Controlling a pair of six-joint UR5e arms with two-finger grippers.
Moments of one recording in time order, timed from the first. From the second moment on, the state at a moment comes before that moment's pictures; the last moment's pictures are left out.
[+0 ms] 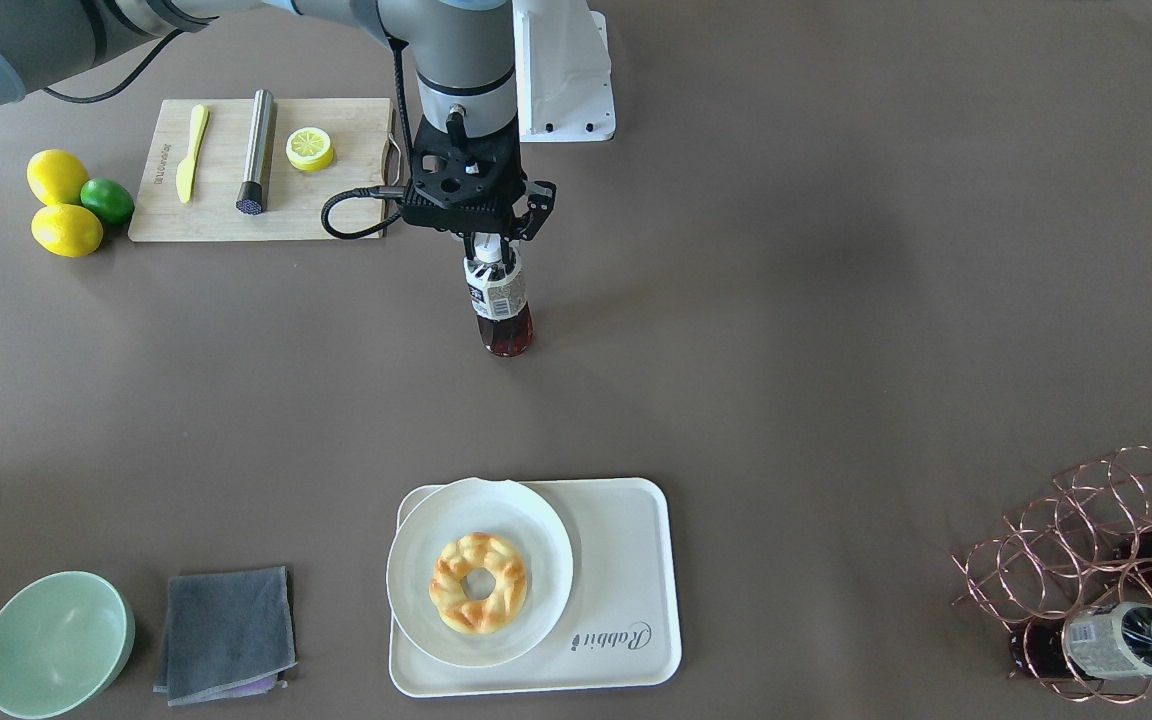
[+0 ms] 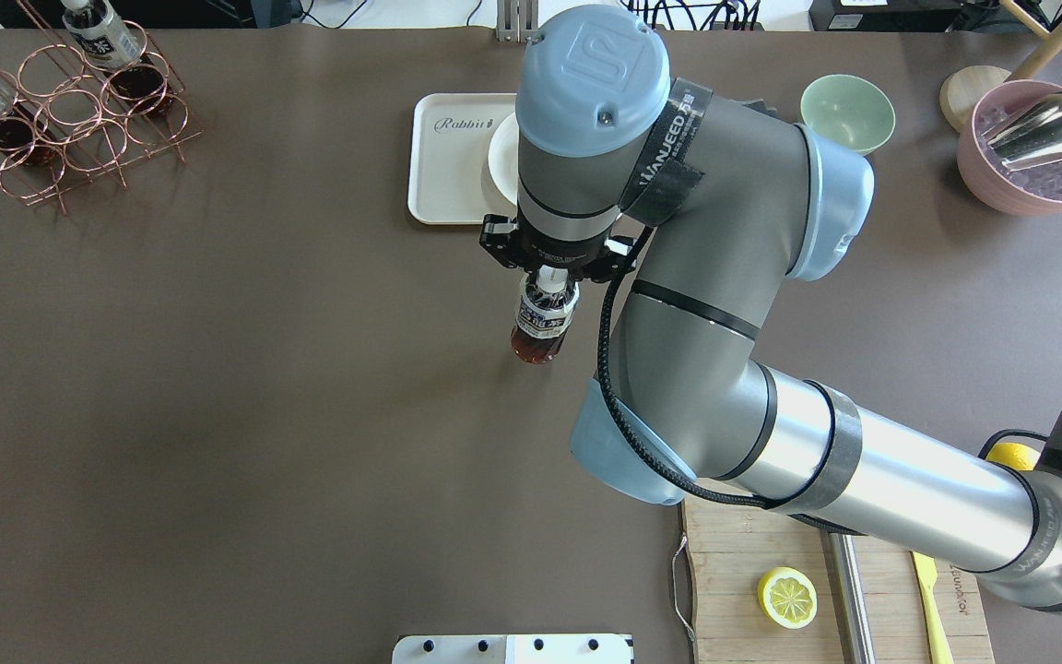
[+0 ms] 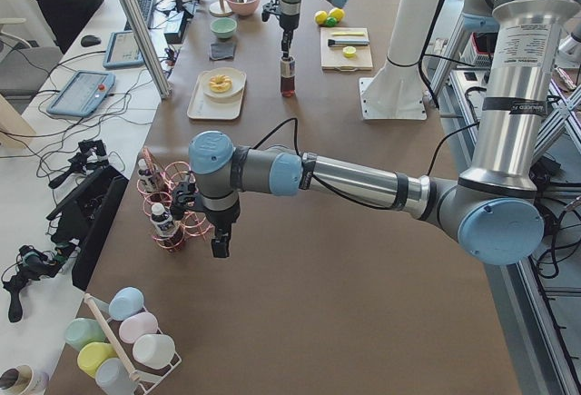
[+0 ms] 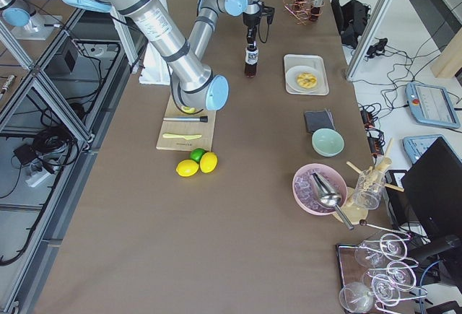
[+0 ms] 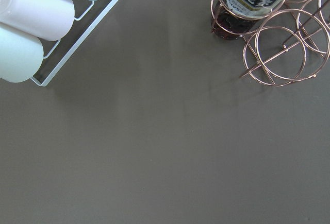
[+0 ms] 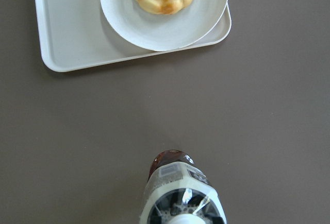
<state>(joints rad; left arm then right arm) -1.55 -1.69 -1.66 -1.47 -2.29 -0.05 0.60 -0.70 1.79 -1.91 1.88 1.32</state>
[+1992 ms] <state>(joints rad) -1.54 -1.71 -1.66 -1.47 -2.29 -0.11 0.80 -0.15 0.80 -1.52 1.95 1.13</state>
